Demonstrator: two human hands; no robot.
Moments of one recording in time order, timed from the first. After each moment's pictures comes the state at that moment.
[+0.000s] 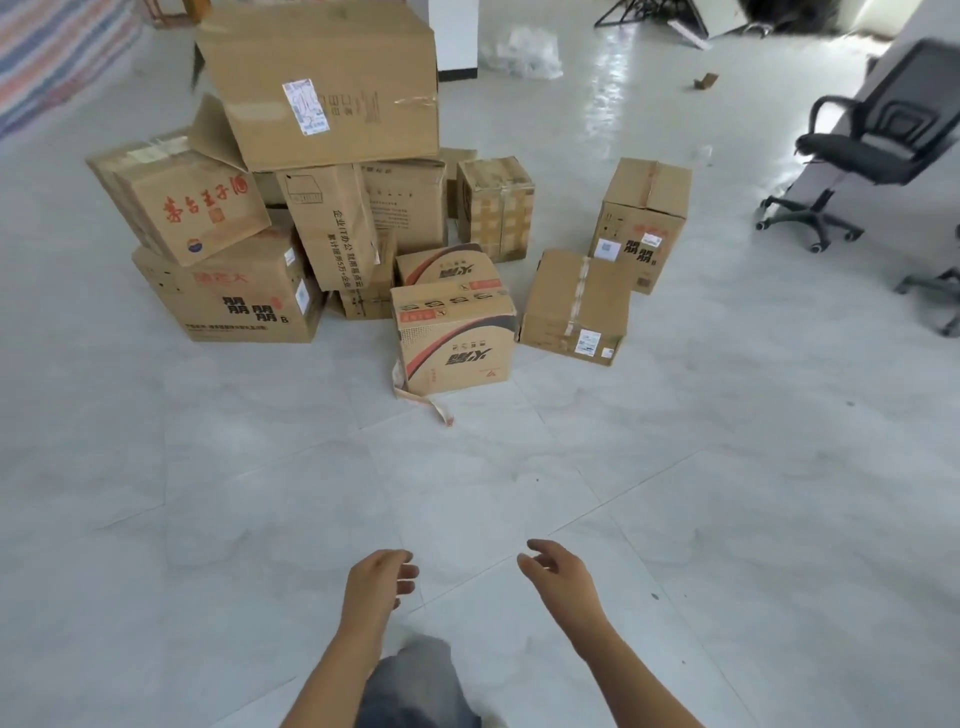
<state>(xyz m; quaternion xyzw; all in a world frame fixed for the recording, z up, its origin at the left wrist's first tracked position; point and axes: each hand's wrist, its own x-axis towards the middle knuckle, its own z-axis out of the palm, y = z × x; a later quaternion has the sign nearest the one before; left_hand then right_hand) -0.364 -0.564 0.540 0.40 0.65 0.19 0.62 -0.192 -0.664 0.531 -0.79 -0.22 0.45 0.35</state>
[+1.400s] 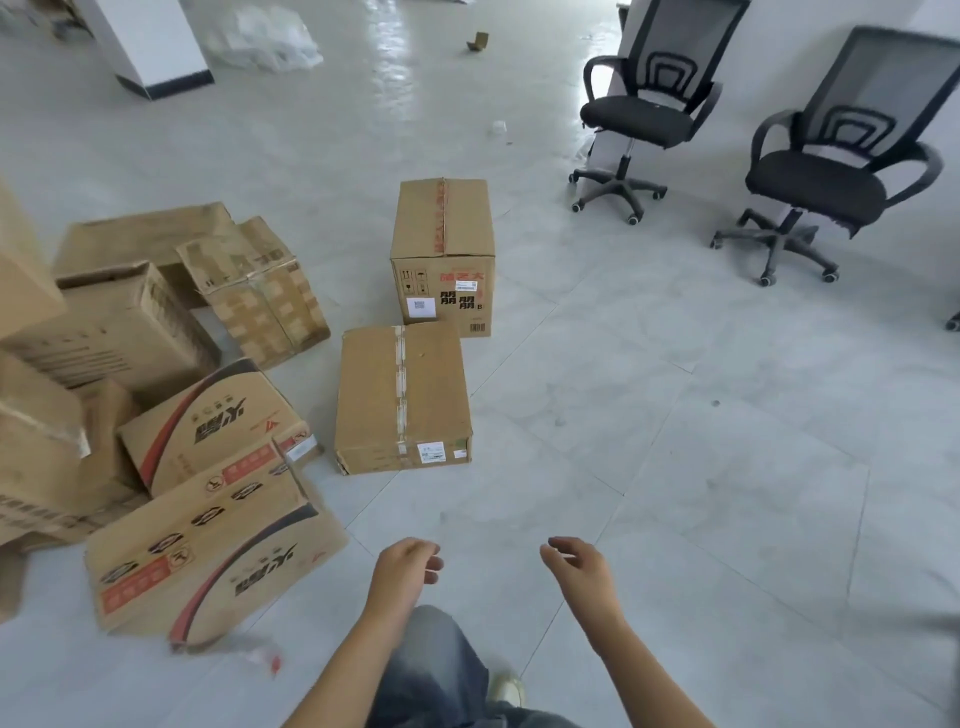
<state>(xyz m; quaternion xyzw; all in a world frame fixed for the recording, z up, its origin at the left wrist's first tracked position) 0.268 -0.274 0.534 0.59 0.52 -0.02 0.61 0.374 -0.443 0.507 -0.82 0.01 0.33 0.47</state>
